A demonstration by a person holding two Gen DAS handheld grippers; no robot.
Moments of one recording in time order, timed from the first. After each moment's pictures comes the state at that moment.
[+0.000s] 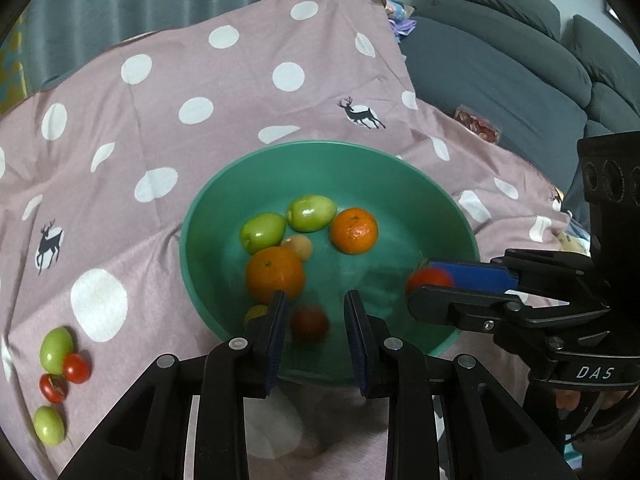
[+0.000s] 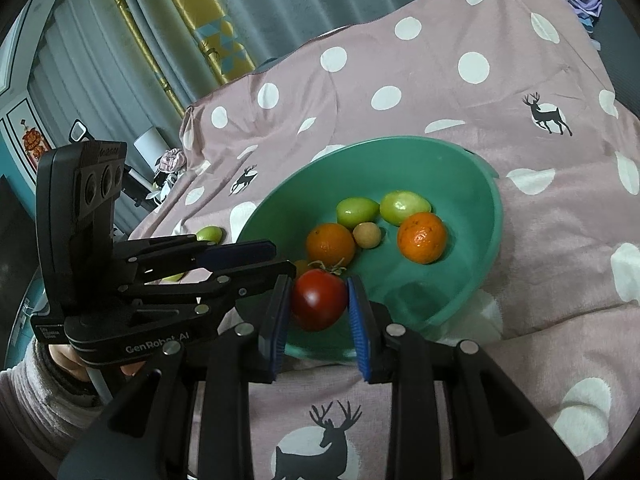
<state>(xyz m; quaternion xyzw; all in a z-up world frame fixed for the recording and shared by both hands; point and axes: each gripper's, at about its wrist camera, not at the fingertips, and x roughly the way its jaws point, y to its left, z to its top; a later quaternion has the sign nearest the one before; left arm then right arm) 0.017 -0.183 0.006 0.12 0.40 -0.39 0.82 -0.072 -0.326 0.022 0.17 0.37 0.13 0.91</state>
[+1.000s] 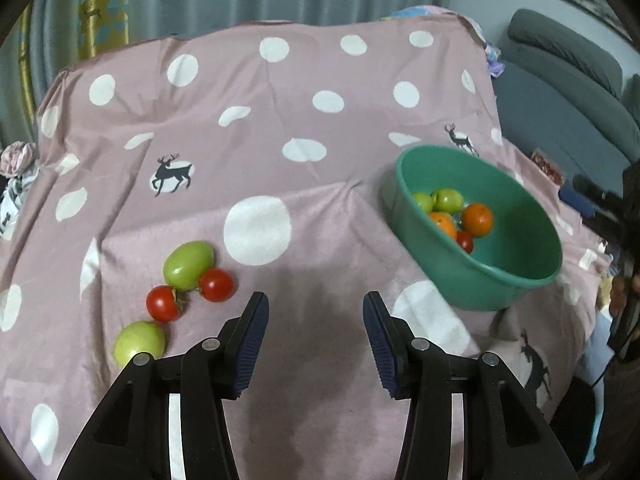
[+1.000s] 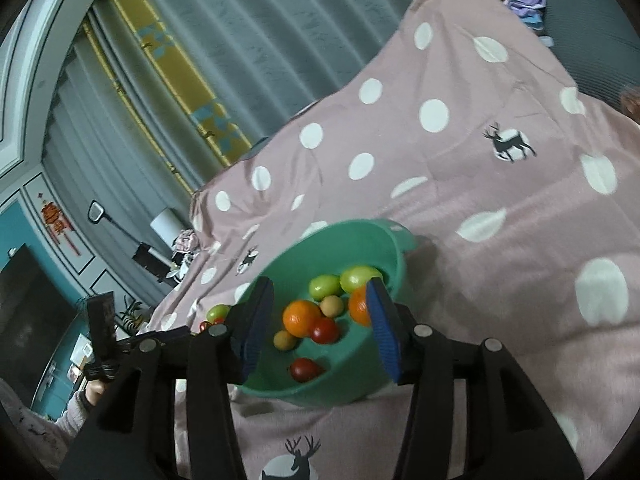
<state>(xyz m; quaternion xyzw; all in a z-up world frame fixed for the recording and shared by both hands) 0.034 -0.049 -0.007 0.06 0.40 -0.28 0.87 -0.085 -0.407 0.041 0.26 0.26 0.13 0.92</state>
